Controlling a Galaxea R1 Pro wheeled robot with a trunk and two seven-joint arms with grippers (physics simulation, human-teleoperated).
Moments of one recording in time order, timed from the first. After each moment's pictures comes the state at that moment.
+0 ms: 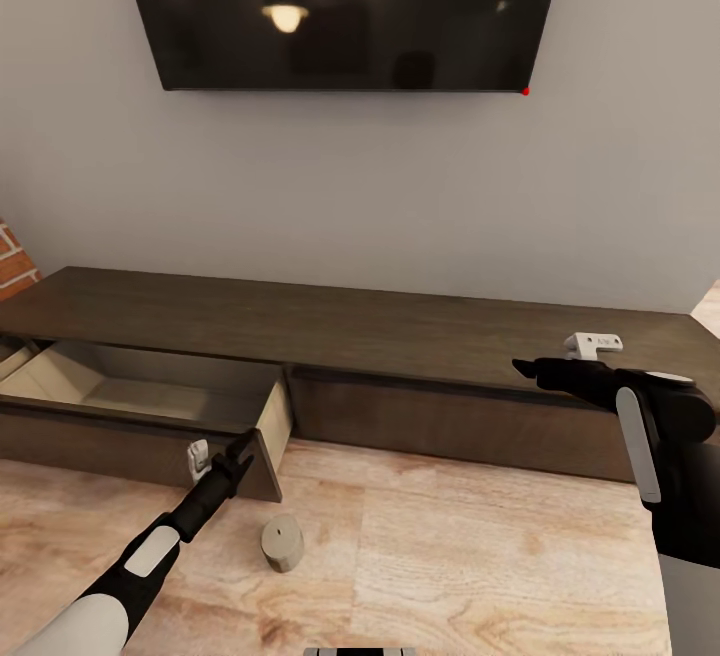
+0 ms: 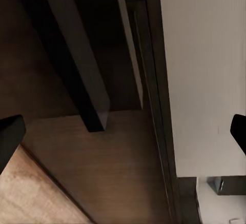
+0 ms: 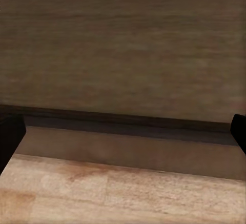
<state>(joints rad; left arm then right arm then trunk) -0.61 0.13 0.11 -0.37 1.03 0.28 -0.85 -0.62 -0.22 -0.18 -1.61 -0.10 1.04 0.25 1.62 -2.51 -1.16</state>
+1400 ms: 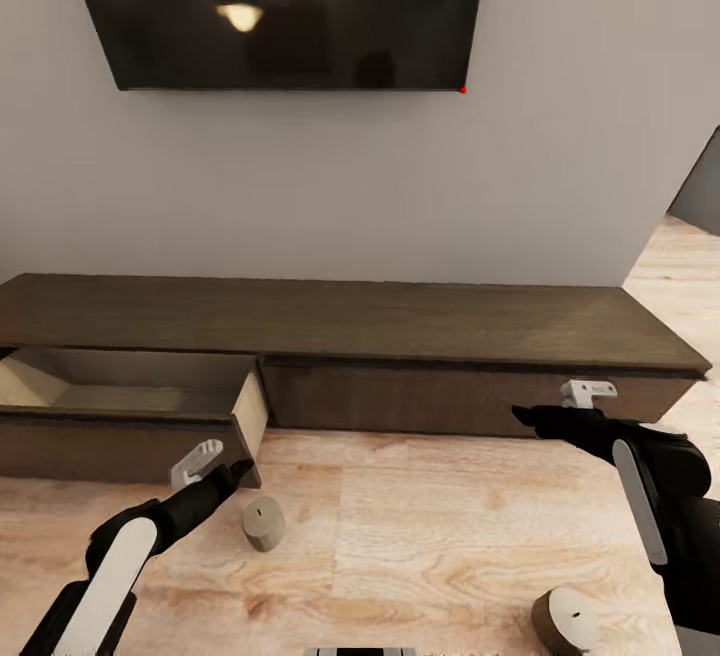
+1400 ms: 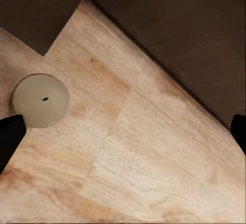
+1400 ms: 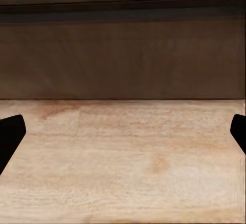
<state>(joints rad) -0.23 0.13 -0.01 -1.51 1.03 0.63 0.44 -0.45 -0.22 -0.18 -1.61 -0.10 0.98 0.24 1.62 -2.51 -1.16</state>
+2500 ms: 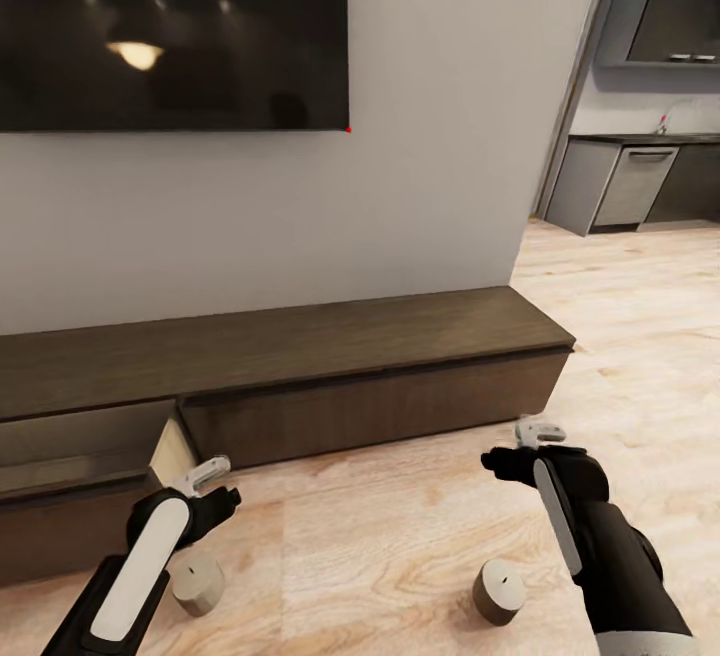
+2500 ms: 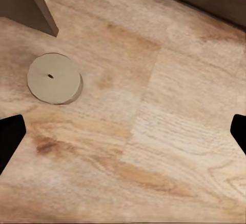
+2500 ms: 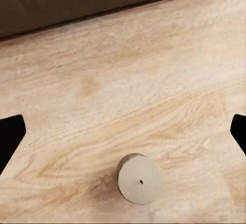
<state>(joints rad) -0.30 0.09 -0.10 -1.49 1.03 0.76 0.97 -0.44 -0.05 -0.07 -1.43 -0.05 1.05 -0.06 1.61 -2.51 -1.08</state>
